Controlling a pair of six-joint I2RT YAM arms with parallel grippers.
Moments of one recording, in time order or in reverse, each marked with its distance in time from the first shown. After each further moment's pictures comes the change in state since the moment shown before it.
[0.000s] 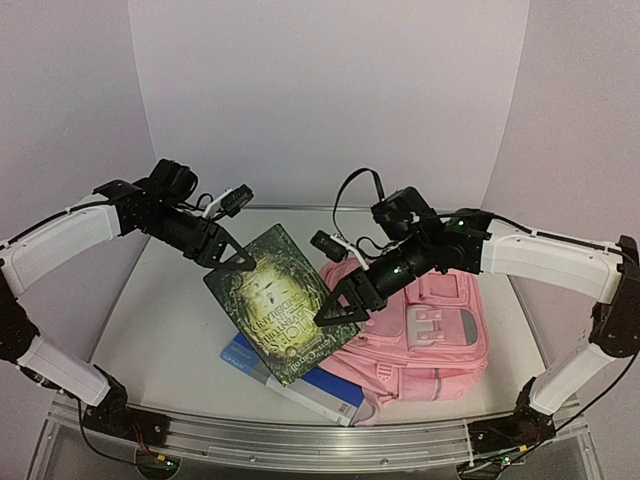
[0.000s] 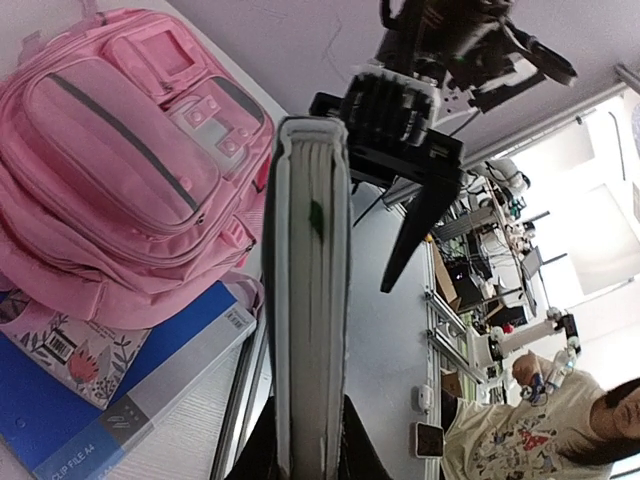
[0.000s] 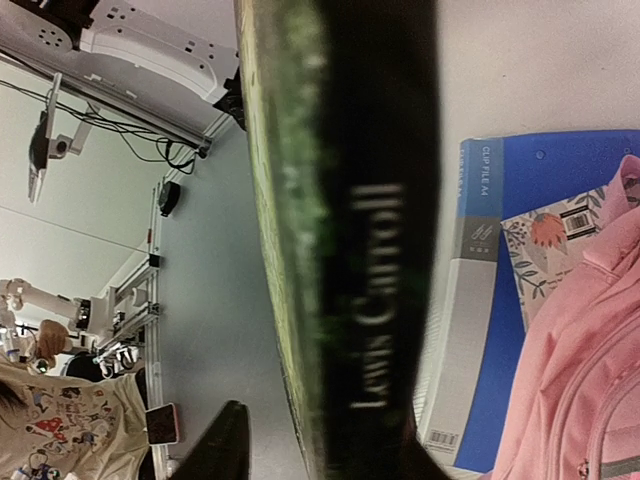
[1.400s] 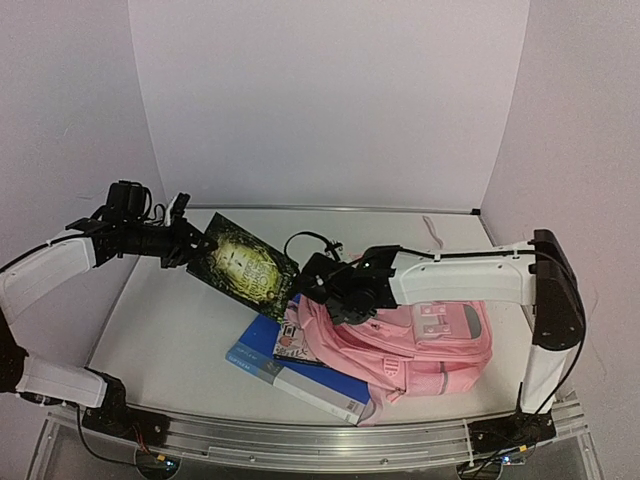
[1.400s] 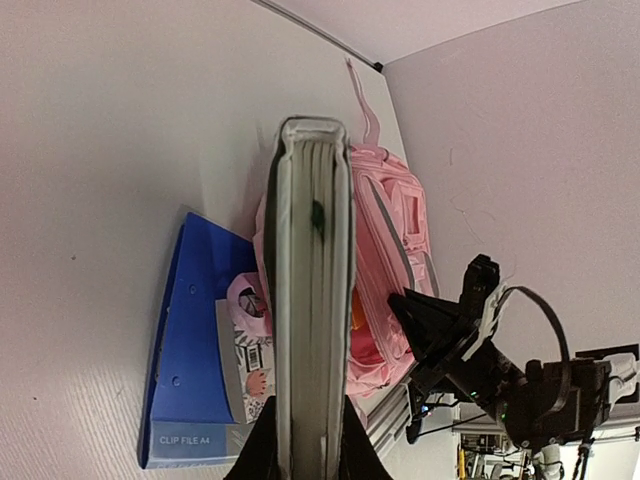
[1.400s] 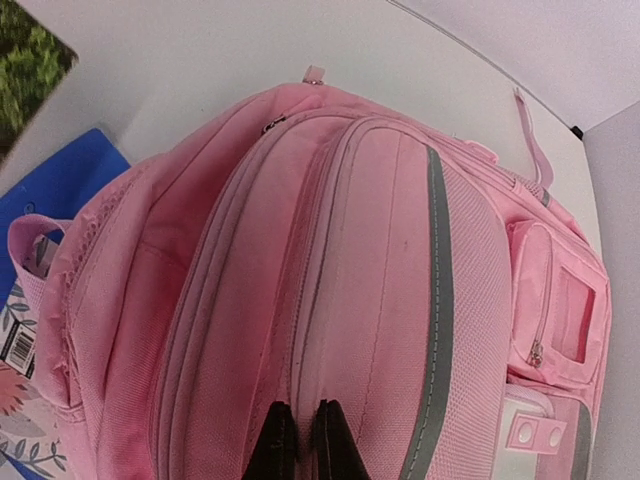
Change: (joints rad) left arm 0.285 -0.179 -0.339 0.427 -0.415 -0.613; right arm 0.212 0.386 0.194 -0.243 1.502 0.427
